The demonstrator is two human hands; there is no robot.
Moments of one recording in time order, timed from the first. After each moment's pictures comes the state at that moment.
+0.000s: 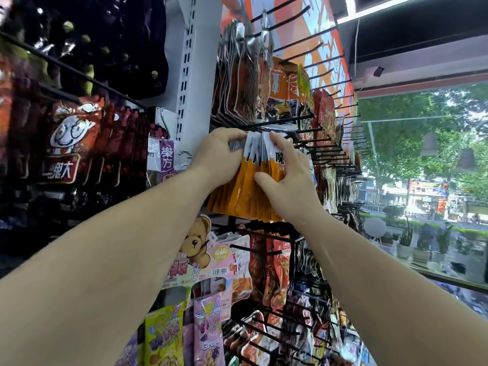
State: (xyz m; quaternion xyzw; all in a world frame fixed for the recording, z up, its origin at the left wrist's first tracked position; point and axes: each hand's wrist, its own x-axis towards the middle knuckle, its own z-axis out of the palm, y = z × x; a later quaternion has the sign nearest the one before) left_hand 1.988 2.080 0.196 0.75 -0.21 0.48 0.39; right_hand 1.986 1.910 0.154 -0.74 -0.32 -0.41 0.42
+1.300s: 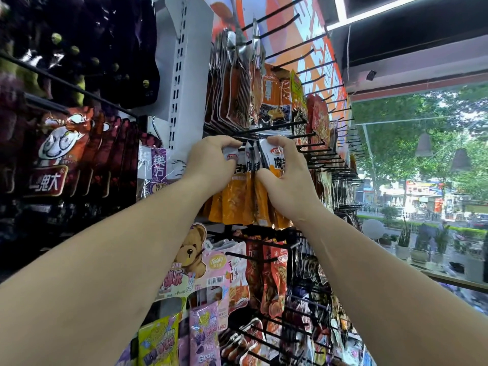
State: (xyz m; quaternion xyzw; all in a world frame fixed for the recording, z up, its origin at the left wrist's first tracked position) left_hand 1.982 2.076 0.197 0.79 -0.10 0.51 0.32; right_hand 1.983 1.904 0.167 -0.73 -0.33 -0.39 0.45
